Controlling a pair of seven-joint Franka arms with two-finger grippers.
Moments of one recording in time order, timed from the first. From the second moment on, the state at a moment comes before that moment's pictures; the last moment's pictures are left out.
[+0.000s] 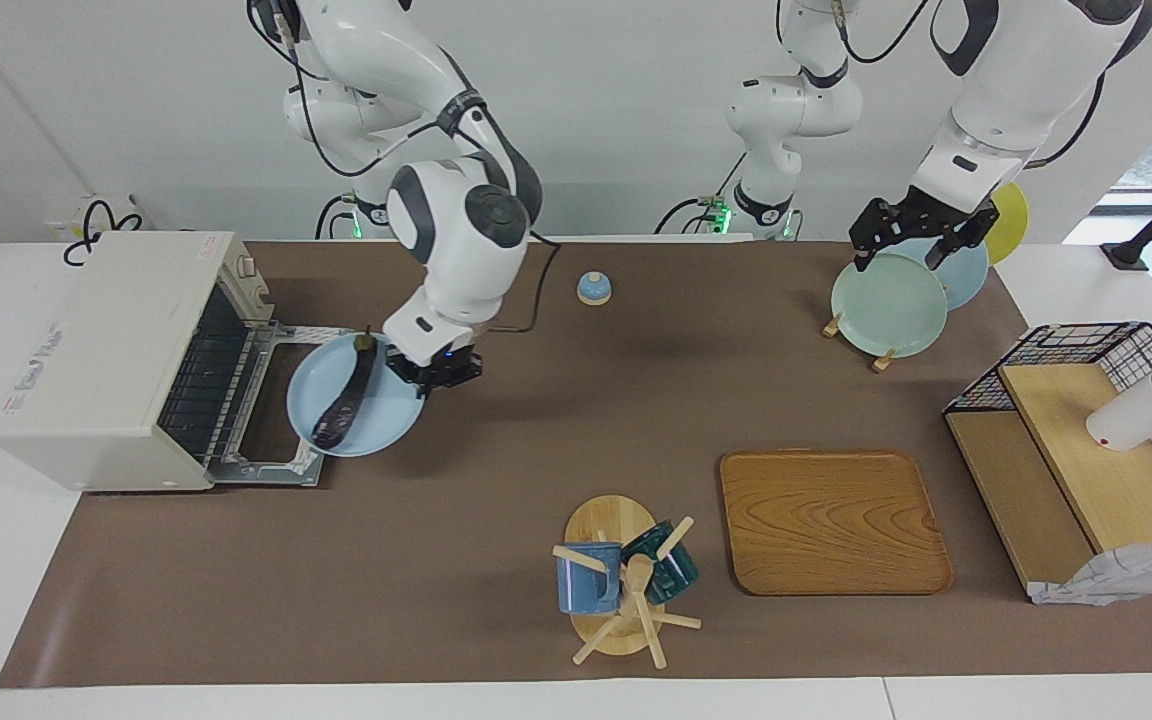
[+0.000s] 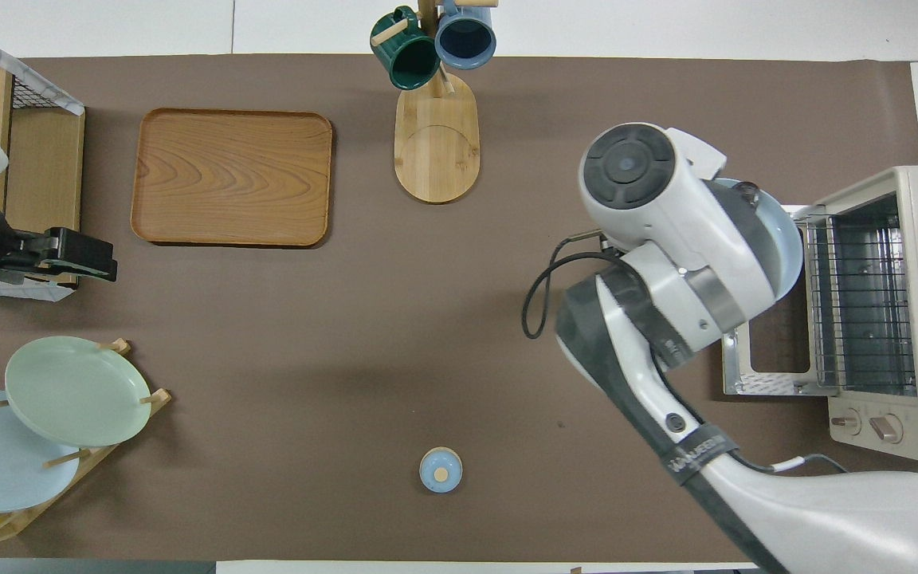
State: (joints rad) left arm -0.07 -0.05 -0.07 -1.64 -0.02 1.54 -0.08; right arm 0.24 0.24 0.11 -1.75 -0.40 1.81 0.39
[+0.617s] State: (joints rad) left arm -0.07 -0.05 -0.07 -1.64 -0.02 1.54 -0.08; right arm -0.06 0.14 0.11 -1.99 -0.33 2.00 0.10
